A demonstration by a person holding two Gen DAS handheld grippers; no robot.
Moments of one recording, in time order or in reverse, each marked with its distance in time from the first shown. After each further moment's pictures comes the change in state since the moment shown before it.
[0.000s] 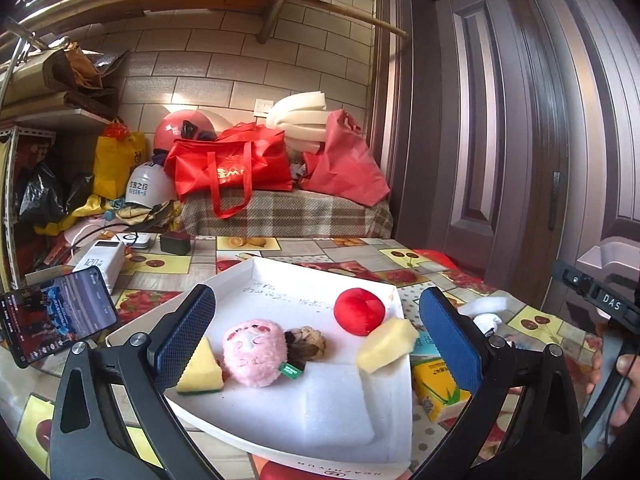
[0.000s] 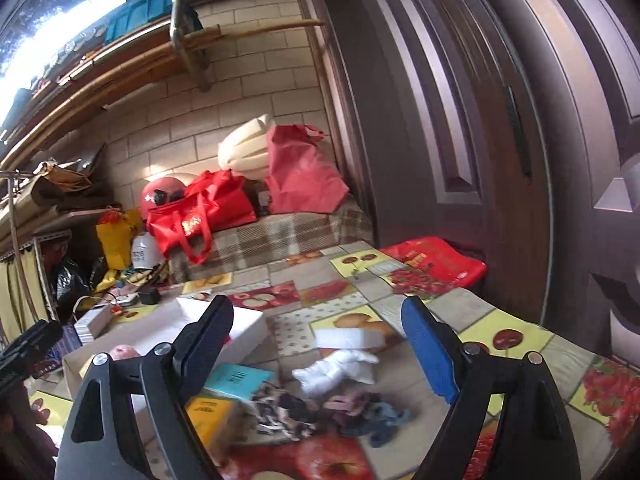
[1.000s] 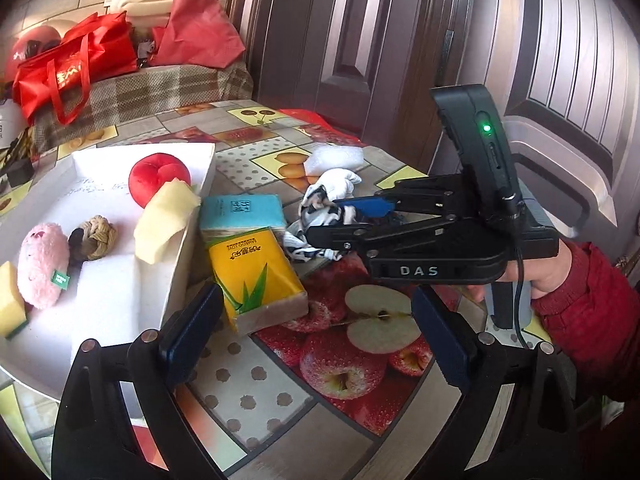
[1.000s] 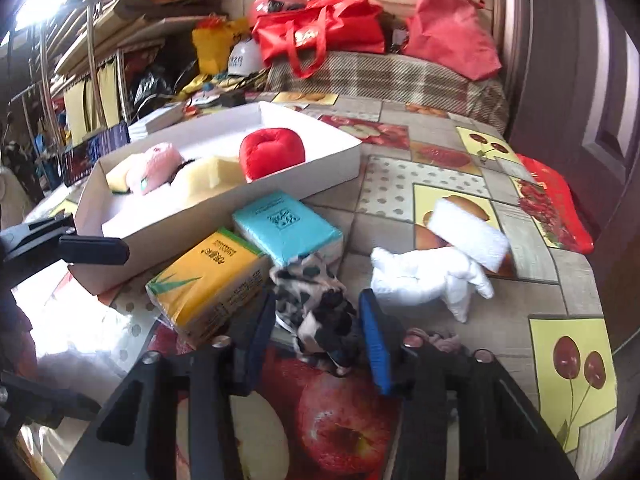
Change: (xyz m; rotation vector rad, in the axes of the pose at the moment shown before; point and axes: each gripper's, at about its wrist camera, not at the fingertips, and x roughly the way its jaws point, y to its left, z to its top) left arm 0.048 -0.118 -0.038 0.138 0.512 -0.422; right arm 0.081 0.045 -0.049 -0.450 0.600 0.384
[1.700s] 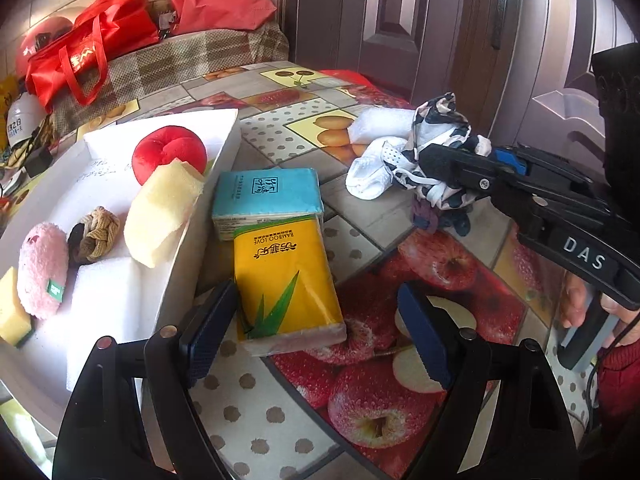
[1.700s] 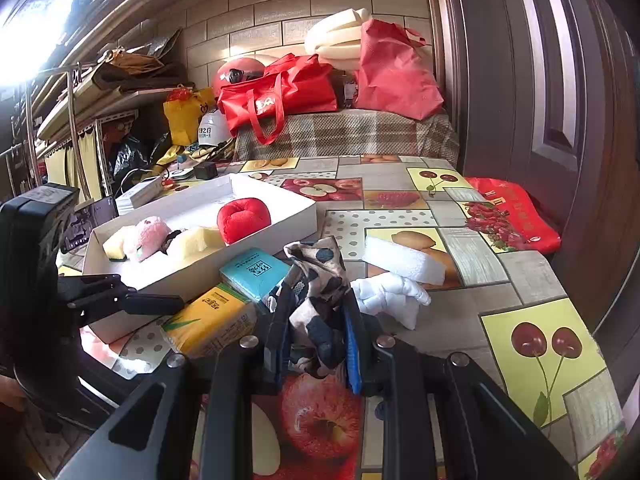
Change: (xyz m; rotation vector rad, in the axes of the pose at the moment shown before) left arm 0.058 0.001 0.014 -0.021 0.146 0.191; right arm -0.053 -0.022 -0.014 0.172 -0.255 -0.071
